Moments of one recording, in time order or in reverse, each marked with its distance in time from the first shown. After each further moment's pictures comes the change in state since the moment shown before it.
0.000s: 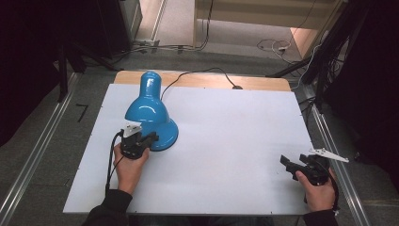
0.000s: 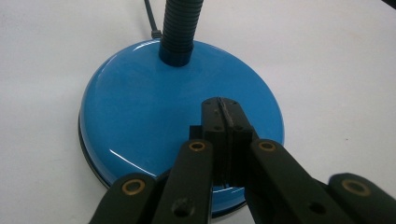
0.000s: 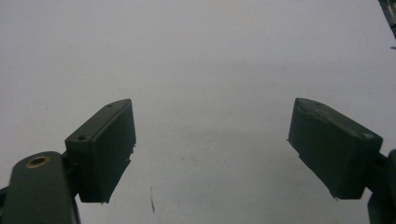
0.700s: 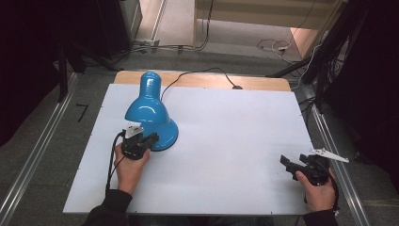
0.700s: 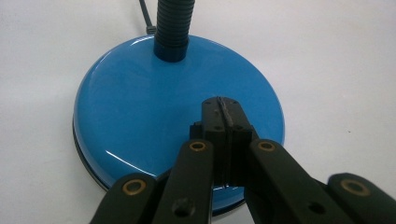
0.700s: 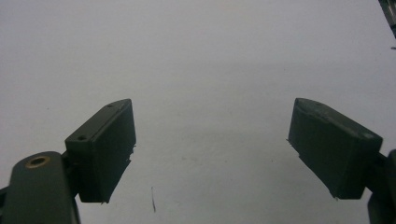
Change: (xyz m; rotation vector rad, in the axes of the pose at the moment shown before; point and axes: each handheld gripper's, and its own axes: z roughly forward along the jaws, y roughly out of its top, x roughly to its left) left arm -0.001 -0.003 0.003 0.009 0.001 0.039; right arm 0.000 0.000 0.000 -0.001 0.000 -0.003
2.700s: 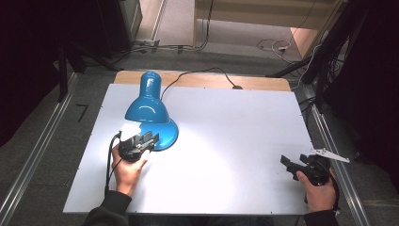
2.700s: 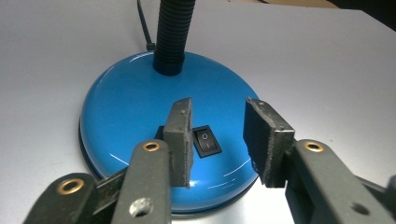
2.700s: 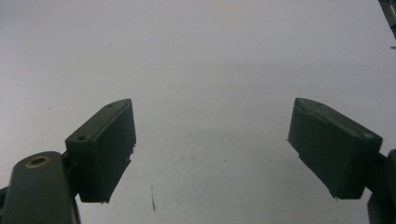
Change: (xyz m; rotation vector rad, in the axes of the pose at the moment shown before) left arm -0.001 0.000 -0.014 -0.068 -0.007 -0.019; right arm -0.001 0.000 -0.001 -0.002 0.007 0.004
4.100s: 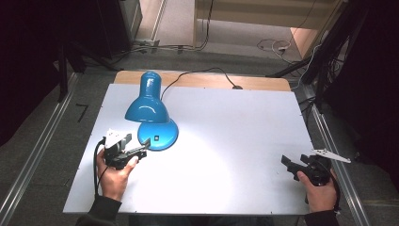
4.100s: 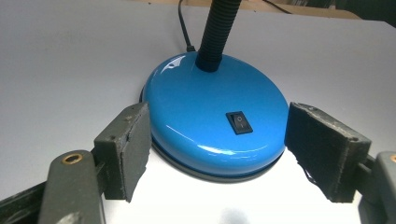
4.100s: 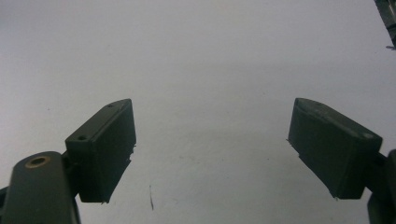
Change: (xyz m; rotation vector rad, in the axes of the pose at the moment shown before) left arm 0.013 -0.005 -0.037 -0.028 0.077 -0.029; right arm -0.001 0.000 -0.001 0.001 -0.004 0.007
